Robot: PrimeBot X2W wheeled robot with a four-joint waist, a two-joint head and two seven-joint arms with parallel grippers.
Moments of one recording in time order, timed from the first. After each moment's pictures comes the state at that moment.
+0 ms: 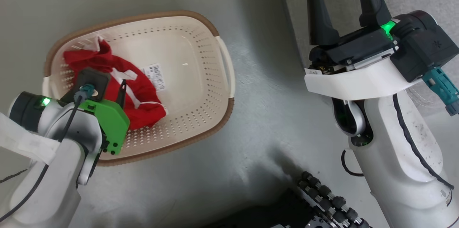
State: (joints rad) left arm -0.47 0.41 -0.54 0.13 -0.30 0.08 0.32; right arm -0.50 -0.06 0.37 -0.12 0.20 -0.10 -0.25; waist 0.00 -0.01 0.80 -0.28
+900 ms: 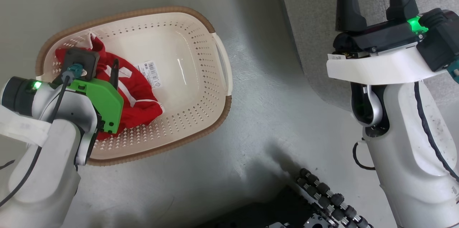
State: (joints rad) left arm -0.55 0.37 -0.50 0.24 -0.31 0.08 0.27; right arm -0.50 -0.05 0.27 -0.10 0.19 -0.11 -0.25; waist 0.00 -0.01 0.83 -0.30
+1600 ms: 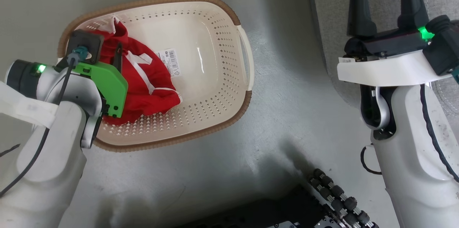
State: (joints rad) left arm -0.66 0.32 -0.52 0.35 -0.30 0.07 0.23; right arm -0.46 -0.06 0.22 -0.09 0.15 -0.10 -0.25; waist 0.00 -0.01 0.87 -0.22
